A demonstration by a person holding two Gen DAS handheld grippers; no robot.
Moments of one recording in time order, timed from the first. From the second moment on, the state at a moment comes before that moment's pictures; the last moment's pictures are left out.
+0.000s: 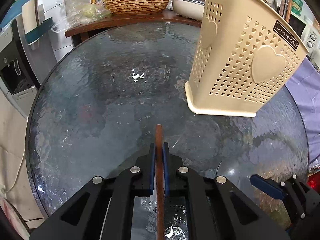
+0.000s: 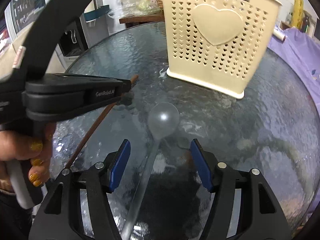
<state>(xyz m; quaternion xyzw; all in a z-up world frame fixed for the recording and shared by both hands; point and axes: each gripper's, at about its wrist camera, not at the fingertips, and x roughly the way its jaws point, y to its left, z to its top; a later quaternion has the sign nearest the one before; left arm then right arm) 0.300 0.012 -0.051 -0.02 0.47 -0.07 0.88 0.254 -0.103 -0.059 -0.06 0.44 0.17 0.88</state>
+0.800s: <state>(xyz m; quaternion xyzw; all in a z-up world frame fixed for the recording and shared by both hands) 0.303 0.012 -0.051 -0.01 0.48 -0.06 0.88 0.293 -0.088 -0.058 -0.08 0.44 0.16 0.88</state>
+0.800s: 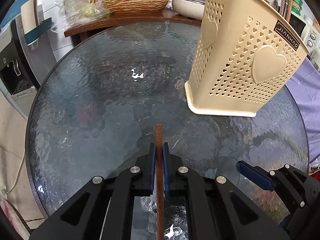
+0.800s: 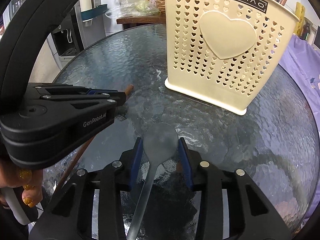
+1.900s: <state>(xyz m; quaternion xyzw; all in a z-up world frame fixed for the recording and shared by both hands) 0.281 -0.001 0.004 -0.03 0.42 -0.10 0.90 0.249 -0.158 0.009 0.01 0.36 0.21 0.91</state>
